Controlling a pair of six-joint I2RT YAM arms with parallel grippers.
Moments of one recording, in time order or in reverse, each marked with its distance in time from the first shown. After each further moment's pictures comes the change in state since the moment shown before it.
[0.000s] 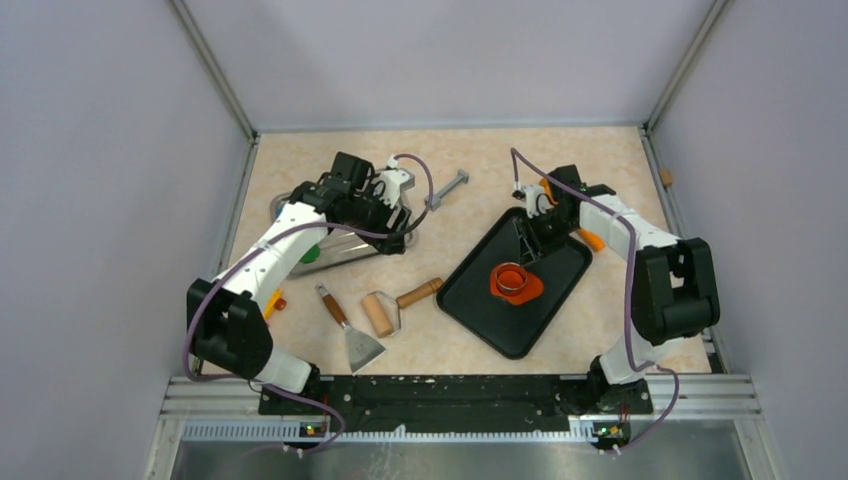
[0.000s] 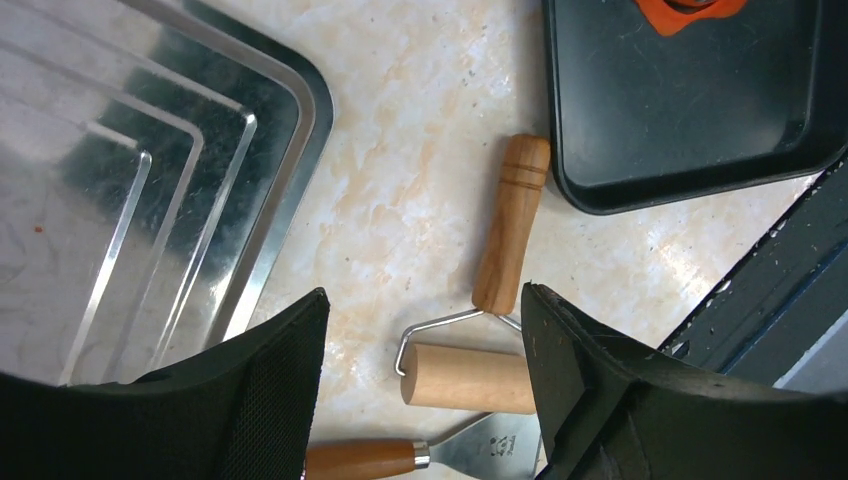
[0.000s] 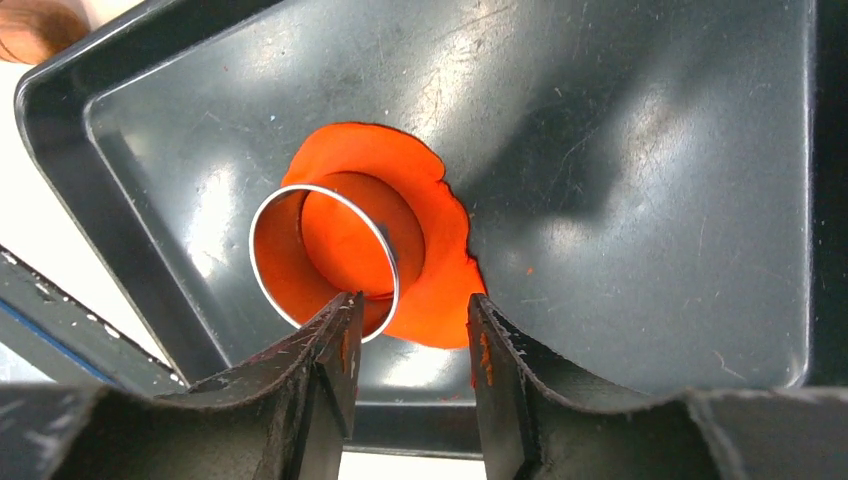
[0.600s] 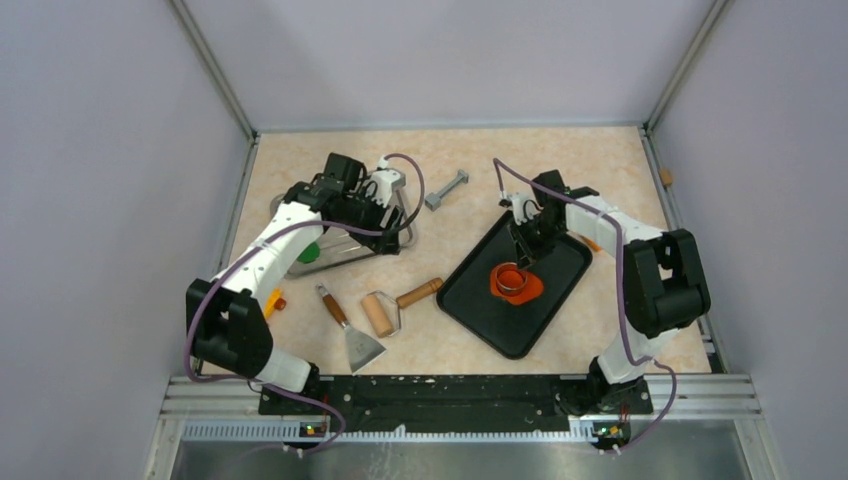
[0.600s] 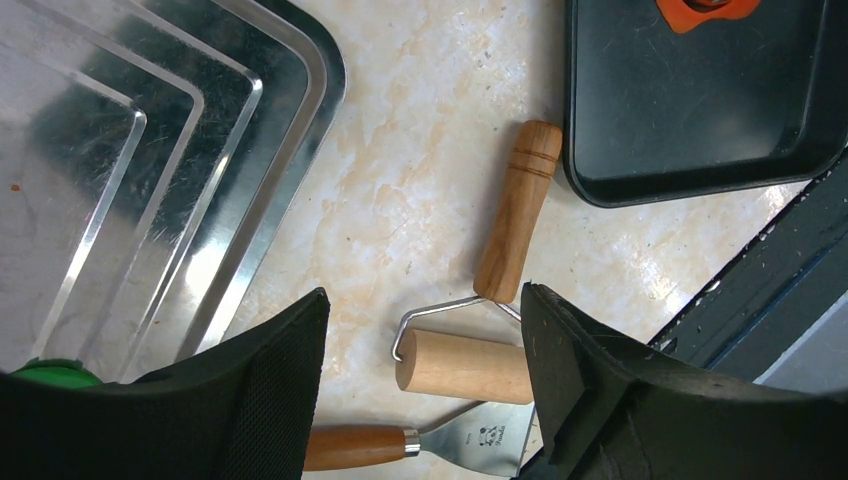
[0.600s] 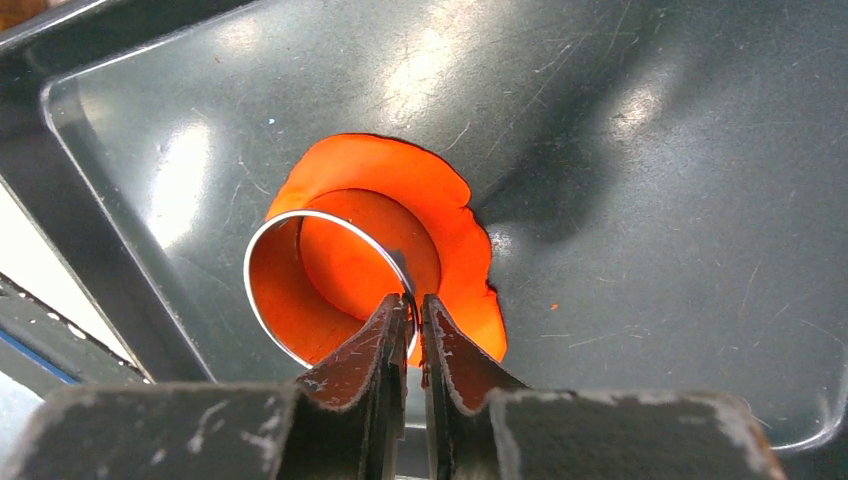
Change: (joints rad) left arm 0.065 -0.007 -0.019 -0.024 0.016 -0.021; right arm 0.074 0.064 -0.001 0.029 0.042 -0.022
